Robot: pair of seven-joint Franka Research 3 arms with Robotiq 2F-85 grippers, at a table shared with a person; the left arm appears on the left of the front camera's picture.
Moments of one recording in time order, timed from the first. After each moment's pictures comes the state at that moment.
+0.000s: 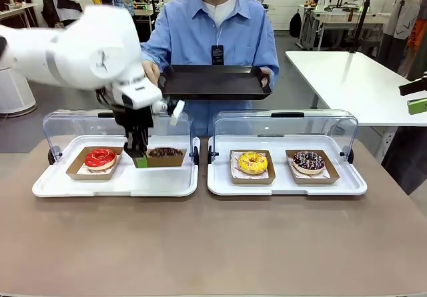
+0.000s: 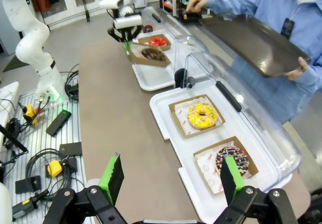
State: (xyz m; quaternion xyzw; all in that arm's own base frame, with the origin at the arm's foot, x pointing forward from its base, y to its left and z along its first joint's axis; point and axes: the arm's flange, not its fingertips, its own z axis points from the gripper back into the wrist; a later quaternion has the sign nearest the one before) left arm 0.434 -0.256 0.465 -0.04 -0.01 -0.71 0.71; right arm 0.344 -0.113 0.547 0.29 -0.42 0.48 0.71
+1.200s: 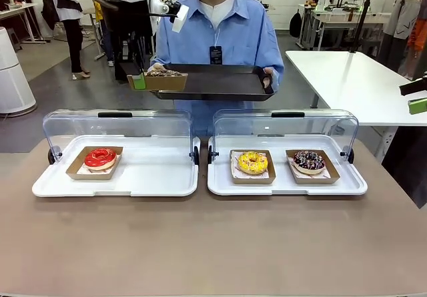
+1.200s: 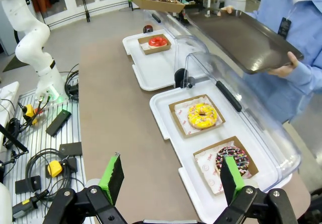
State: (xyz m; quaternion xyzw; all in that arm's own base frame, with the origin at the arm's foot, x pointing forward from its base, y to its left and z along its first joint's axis) left arm 0.445 -0.273 0.638 0.04 -0.06 -0.70 0.71; right arm 0.344 -0.113 0.547 0.29 -0.42 0.48 0.71
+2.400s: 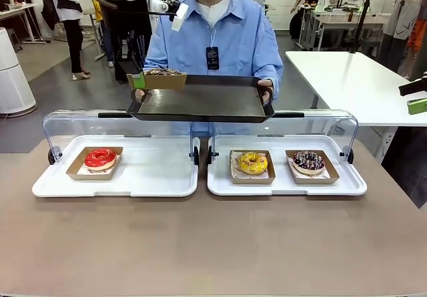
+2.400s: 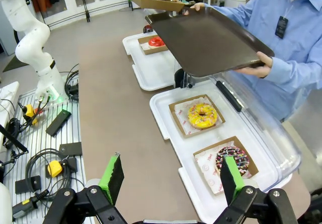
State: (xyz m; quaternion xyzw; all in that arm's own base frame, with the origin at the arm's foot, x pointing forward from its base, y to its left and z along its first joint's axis) left arm 0.444 -0.273 0.641 0.04 -0.06 -0.70 0.71; right arm 0.344 -0.113 0.547 0.29 -0.42 0.48 0.71
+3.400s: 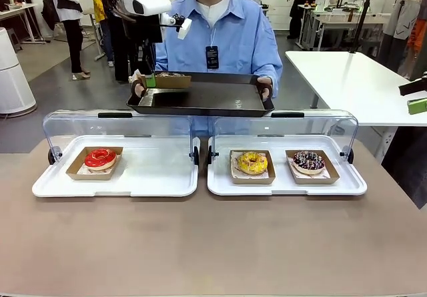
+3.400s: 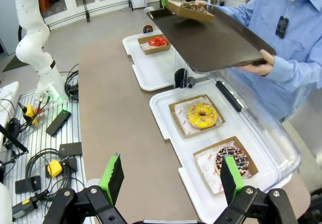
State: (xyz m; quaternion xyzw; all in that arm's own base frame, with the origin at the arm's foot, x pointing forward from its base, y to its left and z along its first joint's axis) left arm 0.572 -0.267 0.598 0.01 -0.04 -0.71 0.70; right arm 0.344 -0.113 0.547 0.29 -0.42 0.48 0.71
